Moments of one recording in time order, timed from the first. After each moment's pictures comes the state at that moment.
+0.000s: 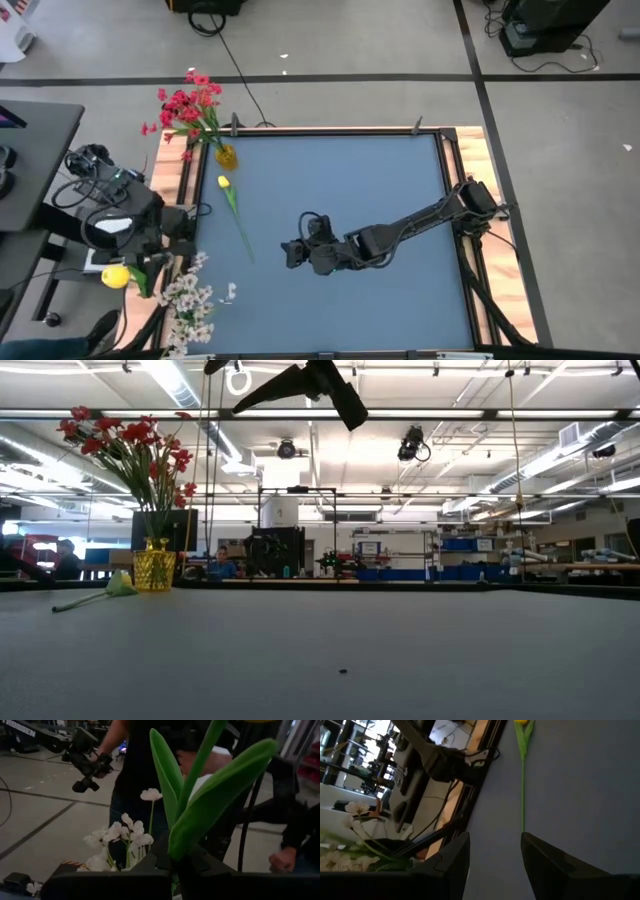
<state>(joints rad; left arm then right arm) -0.61 0.65 0.94 -0.49 0.83 0.08 0.34 1.97 1.59 -0.19 0.56 1.42</state>
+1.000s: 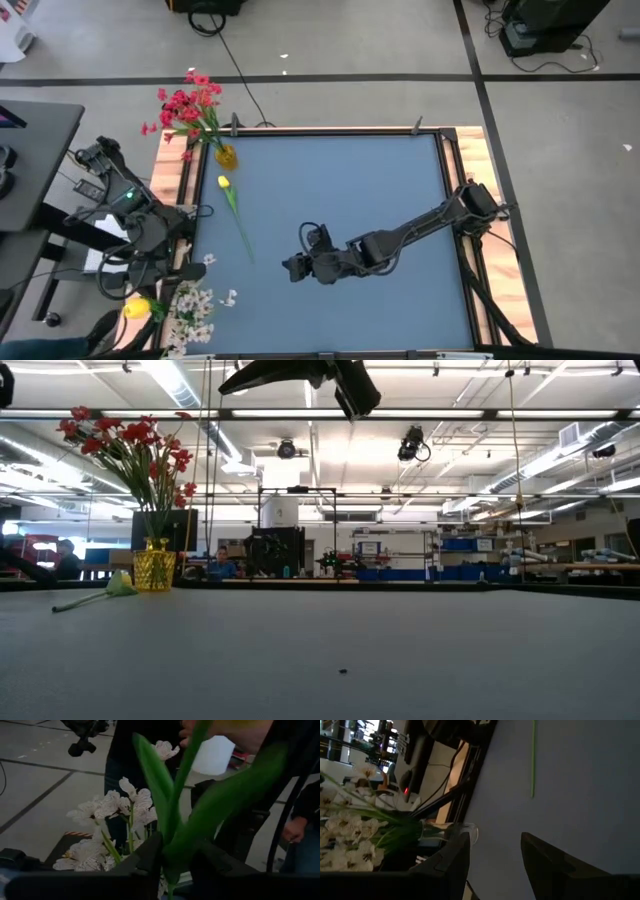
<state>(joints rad) -0.80 0.81 0.94 -0.53 0.62 0.17 0.38 1.97 1.59 -0.20 0.42 1.47</state>
